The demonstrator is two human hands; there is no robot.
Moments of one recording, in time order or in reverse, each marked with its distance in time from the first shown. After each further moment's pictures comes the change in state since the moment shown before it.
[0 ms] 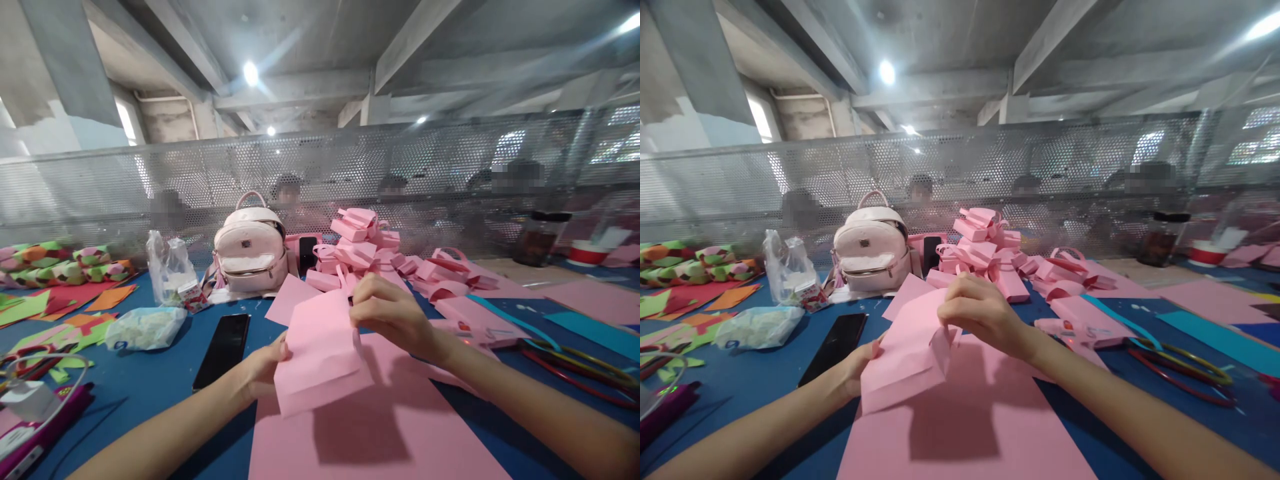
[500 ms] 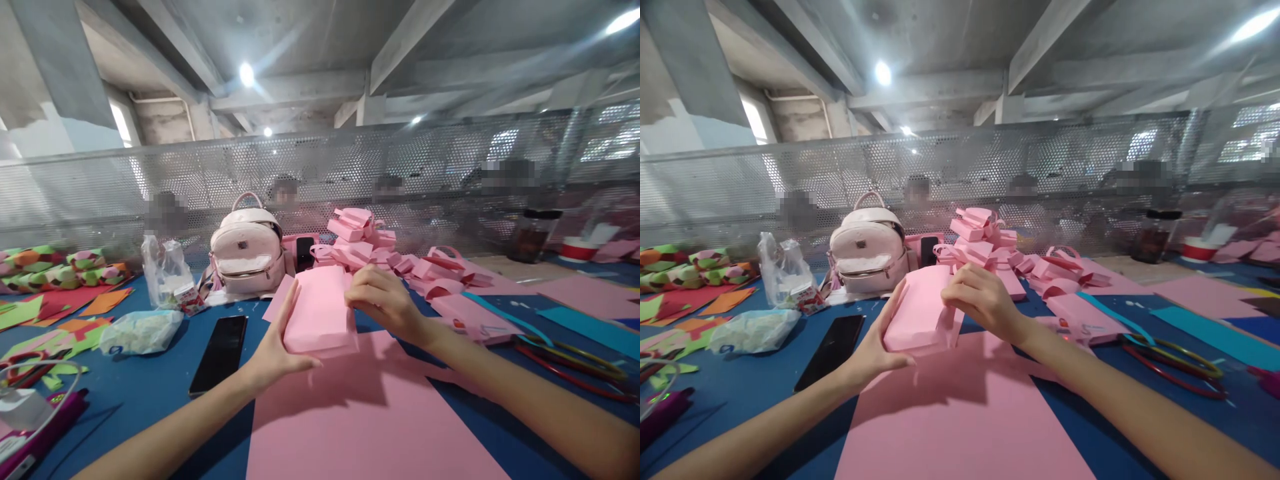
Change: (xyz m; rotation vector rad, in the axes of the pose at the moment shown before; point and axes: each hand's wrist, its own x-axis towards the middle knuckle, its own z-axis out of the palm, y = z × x) left_hand 0.011 0.004 0.023 0.655 0.326 0.467; right_hand -0.013 0.027 0.000 -0.187 0.041 -0.016
